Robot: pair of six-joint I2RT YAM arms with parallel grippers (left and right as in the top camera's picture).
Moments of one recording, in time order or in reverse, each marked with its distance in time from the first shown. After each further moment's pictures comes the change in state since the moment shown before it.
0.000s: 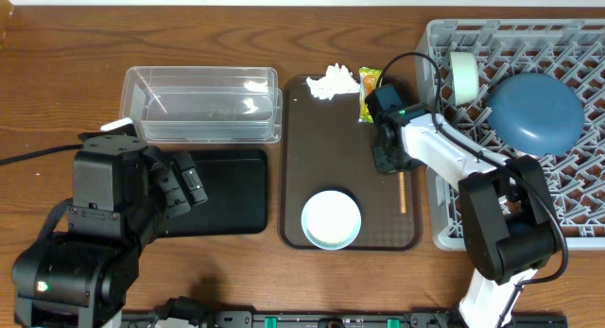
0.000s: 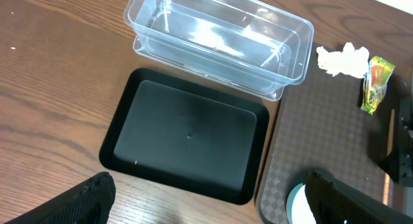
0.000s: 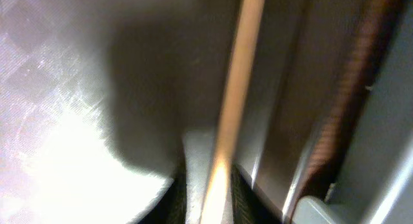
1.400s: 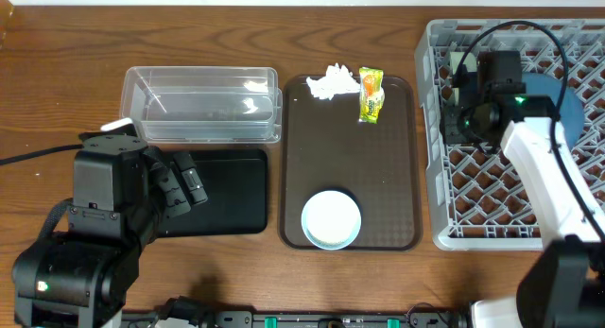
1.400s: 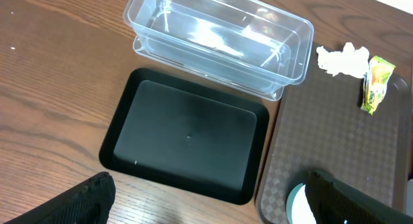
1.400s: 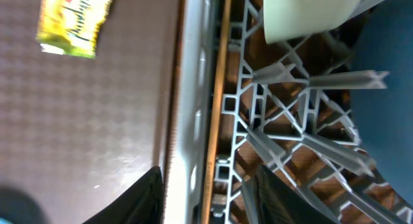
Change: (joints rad) left arm 0.000 0.000 0.000 0.000 0.000 0.000; right arm -0.366 -0.355 0.023 -0.018 -0.253 -0.292
